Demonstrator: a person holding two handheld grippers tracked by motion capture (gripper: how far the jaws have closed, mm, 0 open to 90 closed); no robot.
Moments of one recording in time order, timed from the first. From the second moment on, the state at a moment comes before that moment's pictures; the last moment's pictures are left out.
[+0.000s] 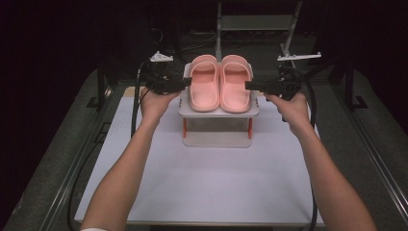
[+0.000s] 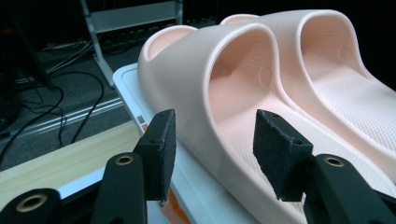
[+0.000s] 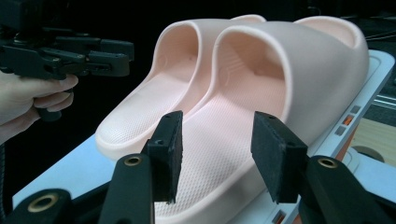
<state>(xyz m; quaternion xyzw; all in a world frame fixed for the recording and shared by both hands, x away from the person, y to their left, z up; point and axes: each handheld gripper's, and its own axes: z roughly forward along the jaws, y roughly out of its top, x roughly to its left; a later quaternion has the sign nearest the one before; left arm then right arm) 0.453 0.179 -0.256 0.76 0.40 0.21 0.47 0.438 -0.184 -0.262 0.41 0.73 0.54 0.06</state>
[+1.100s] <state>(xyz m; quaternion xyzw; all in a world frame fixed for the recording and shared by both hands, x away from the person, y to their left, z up) 0.419 0.205 -0.272 0.75 0.40 0.19 0.50 0.400 -0.170 -0.264 0.36 0.75 0.55 0.02</state>
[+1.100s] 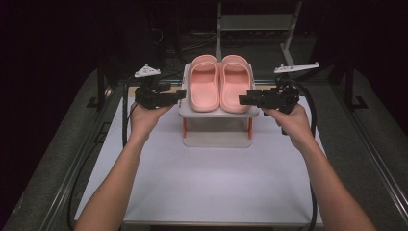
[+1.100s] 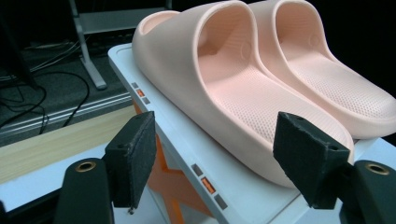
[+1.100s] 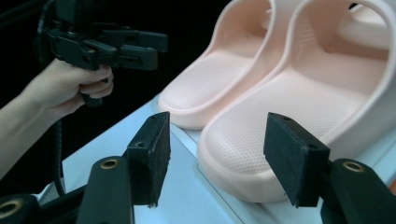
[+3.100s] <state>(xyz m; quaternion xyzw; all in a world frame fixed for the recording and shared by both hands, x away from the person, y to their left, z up) 0.355 0.232 -0.306 0.74 0.38 0.21 0.52 0.341 -0.195 -0.331 0.35 0.74 0.57 -0.02</state>
